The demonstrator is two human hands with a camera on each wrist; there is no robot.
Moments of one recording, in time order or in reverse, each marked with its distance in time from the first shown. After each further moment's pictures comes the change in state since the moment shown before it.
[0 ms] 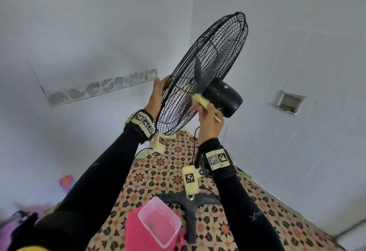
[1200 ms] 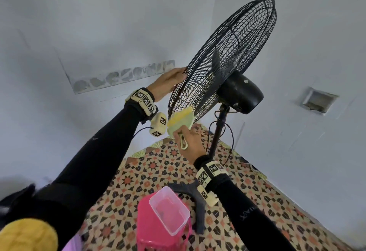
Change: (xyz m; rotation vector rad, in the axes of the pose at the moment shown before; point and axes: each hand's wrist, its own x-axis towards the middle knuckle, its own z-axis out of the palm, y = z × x) left_hand 0.025 0.021 -0.044 0.314 -0.206 -0.159; right_hand -0.019 0.097 -0.068 -1.234 -0.862 -0.395
